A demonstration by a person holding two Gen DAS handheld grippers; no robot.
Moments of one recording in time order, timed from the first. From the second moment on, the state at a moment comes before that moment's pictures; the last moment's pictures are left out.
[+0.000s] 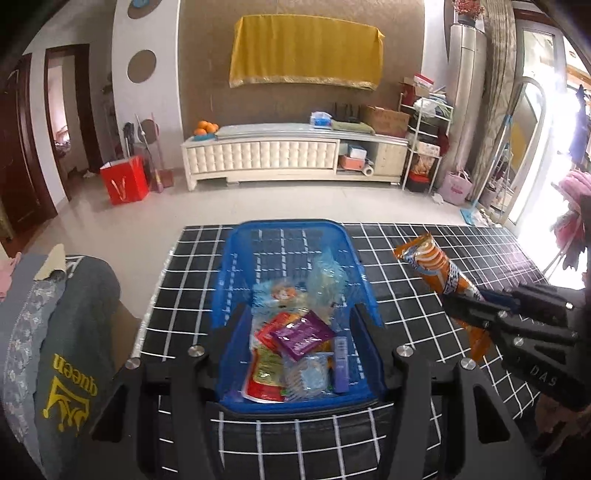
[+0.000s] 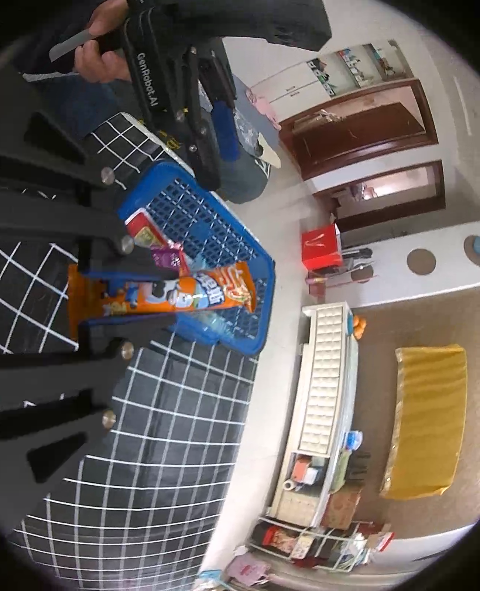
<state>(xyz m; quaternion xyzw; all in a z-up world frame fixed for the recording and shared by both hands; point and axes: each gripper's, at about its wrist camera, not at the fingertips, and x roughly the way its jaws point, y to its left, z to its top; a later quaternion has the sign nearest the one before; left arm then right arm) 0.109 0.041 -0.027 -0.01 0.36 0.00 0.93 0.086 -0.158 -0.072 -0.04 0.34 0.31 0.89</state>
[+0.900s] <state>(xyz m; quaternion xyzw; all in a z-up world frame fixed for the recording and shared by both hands) 0.103 0.130 -0.069 -0.03 0.39 0.08 0.92 0.137 -0.049 -0.127 -0.01 0.46 0.35 0.81</state>
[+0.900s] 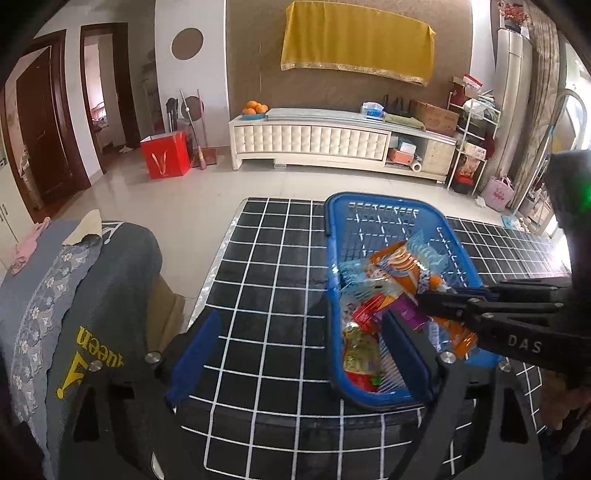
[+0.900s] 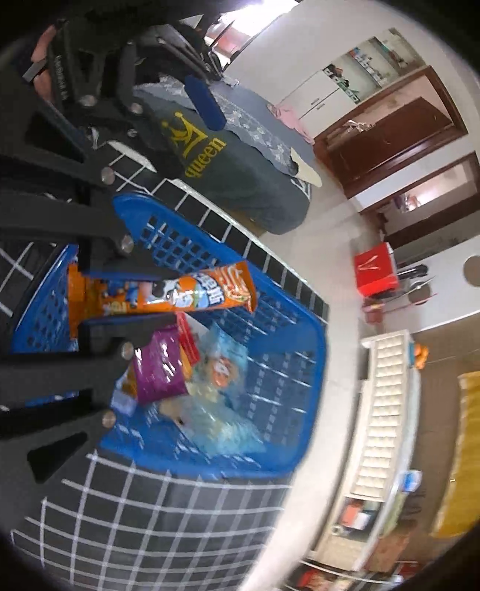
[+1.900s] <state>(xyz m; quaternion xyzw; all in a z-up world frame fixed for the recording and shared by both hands) 0.036 0.093 -0.048 -0.05 0.35 0.12 0.93 0.087 -0.117 -0.101 0.02 0.43 0.35 0.83</state>
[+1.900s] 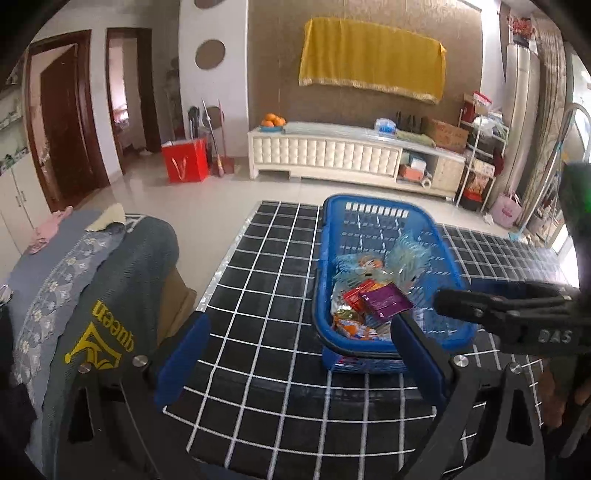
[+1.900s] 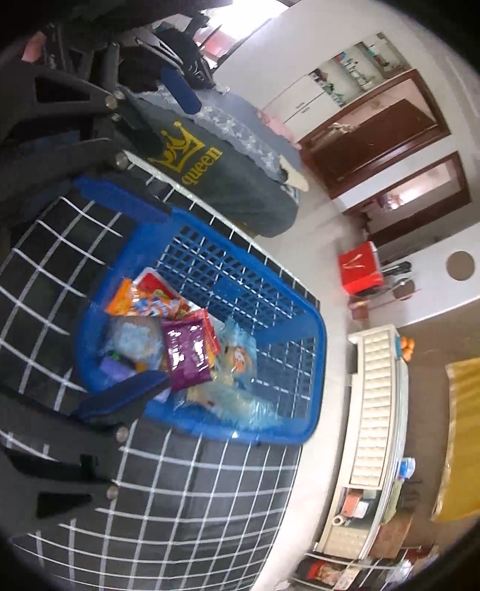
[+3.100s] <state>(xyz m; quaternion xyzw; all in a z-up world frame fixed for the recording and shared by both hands) -0.082 -0.058 0.016 -0.02 0.24 0.01 0.97 -0.077 -0.267 -0.042 -0.04 0.24 0.21 0.95</state>
